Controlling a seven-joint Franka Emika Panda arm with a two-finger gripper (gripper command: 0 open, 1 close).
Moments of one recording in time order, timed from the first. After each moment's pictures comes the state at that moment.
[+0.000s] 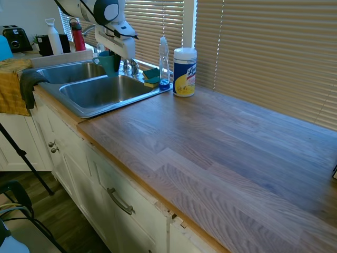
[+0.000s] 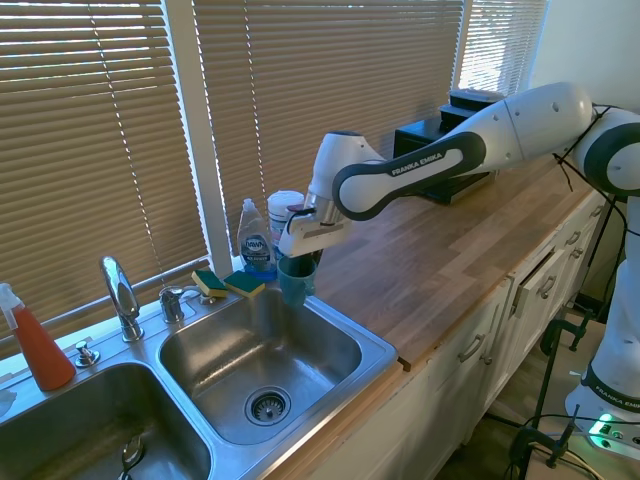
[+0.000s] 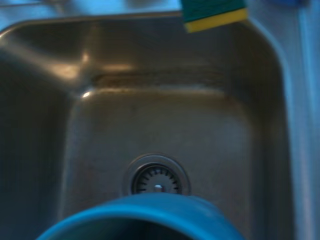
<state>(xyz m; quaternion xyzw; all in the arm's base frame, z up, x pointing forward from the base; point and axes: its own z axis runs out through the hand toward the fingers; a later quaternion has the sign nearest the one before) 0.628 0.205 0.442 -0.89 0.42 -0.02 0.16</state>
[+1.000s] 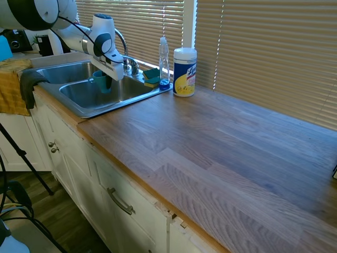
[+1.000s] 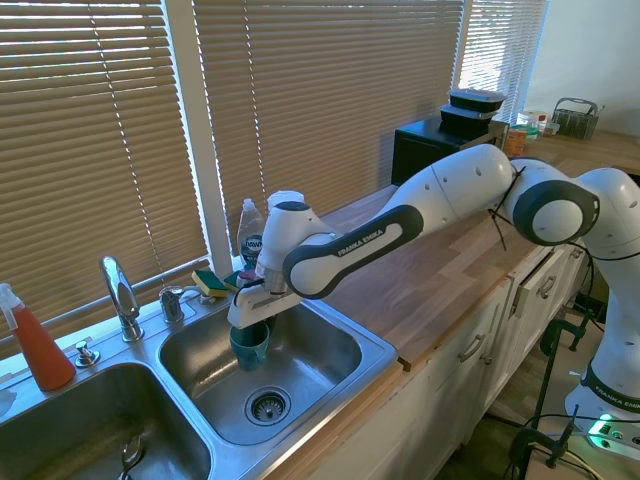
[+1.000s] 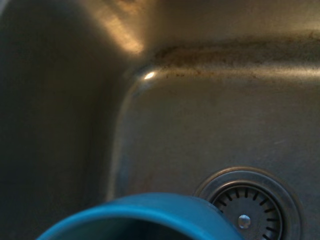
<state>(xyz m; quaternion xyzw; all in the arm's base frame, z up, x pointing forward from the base) 0.686 0.321 0.309 -0.88 0.45 -0.02 0.14</state>
